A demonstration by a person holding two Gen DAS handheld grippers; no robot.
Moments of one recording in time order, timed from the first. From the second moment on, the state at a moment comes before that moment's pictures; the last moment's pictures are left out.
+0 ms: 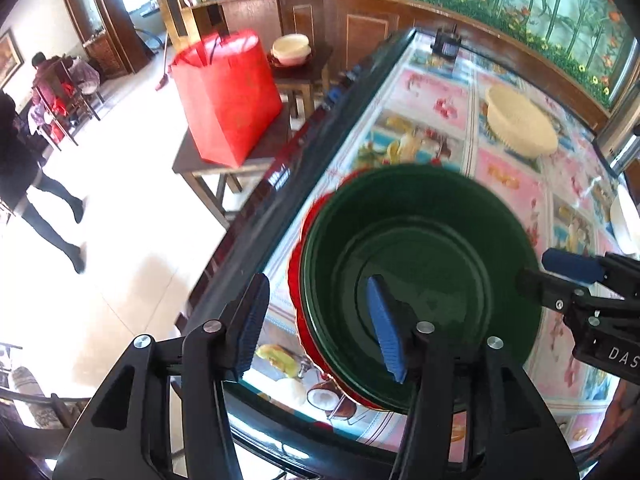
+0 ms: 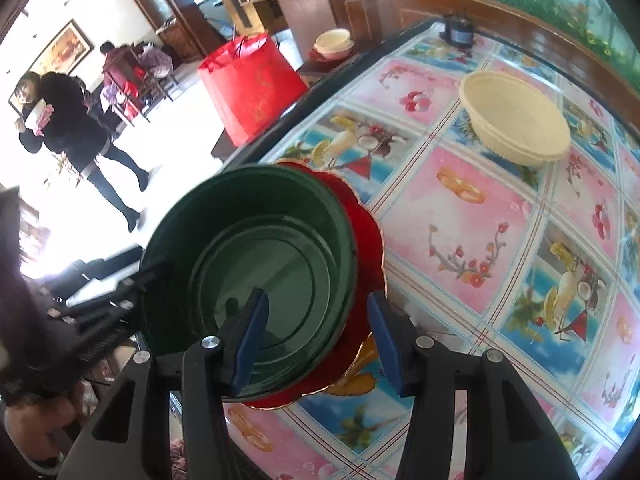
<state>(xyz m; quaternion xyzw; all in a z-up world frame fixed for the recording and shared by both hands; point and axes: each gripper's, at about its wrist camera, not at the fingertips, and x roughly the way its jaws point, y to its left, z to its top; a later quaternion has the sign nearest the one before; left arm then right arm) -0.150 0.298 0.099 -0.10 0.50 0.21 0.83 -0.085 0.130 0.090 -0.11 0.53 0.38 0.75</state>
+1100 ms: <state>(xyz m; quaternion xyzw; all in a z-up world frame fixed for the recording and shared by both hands) -0.045 0.147 0.137 -0.06 0.47 0.06 0.88 -0.035 -0.027 0.112 -0.02 0.53 0.27 0.80</state>
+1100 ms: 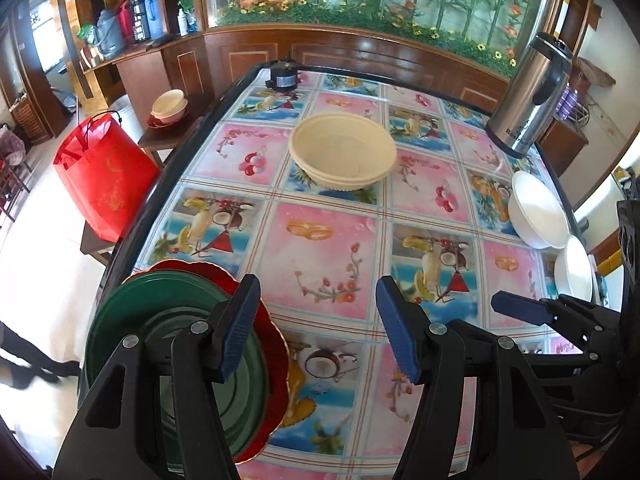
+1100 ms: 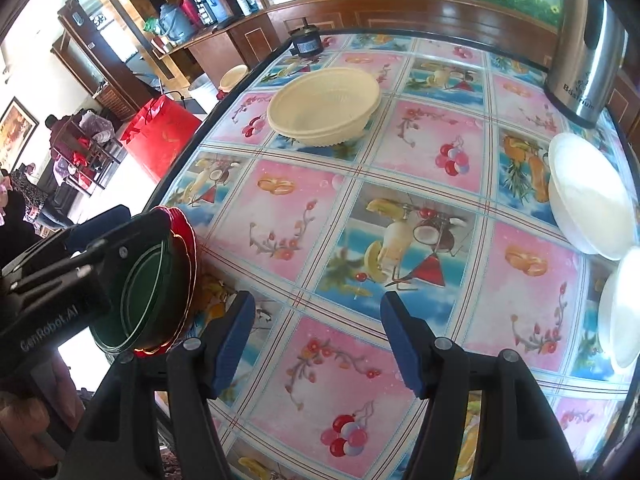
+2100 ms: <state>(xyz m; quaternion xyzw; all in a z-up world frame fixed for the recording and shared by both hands) -0.008 0.046 0.148 -0.06 0.47 -0.02 0.88 -0.015 -0.130 0.114 0.01 0.54 0.20 0.82</state>
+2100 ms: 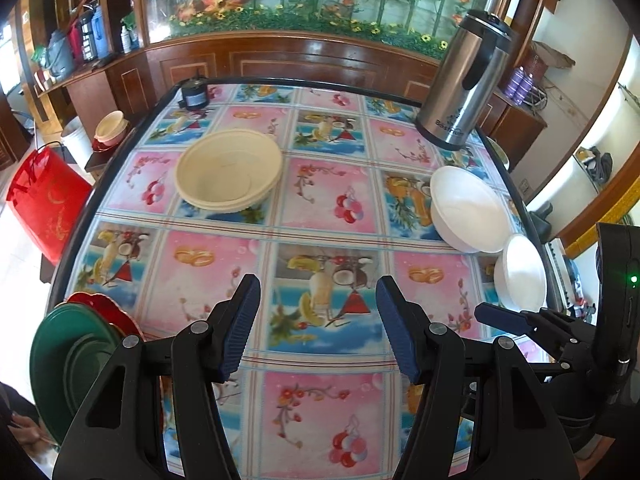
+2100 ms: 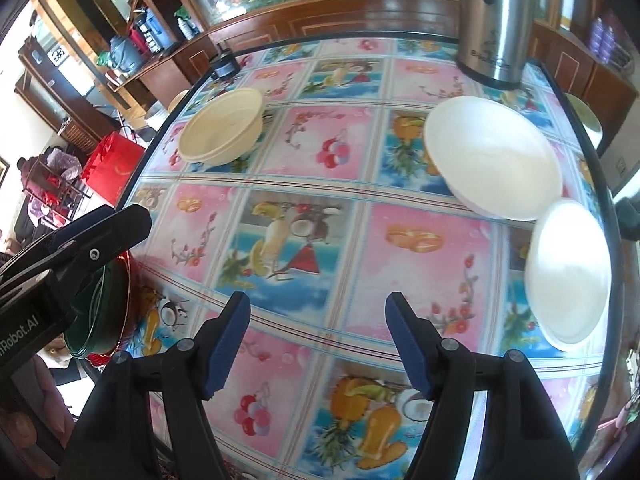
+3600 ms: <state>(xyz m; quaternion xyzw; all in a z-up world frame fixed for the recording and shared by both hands) 0.024 0.070 0.110 -0.08 0.50 0.01 0.86 0.017 -0.114 0.100 0.01 0.54 0.21 0.81</state>
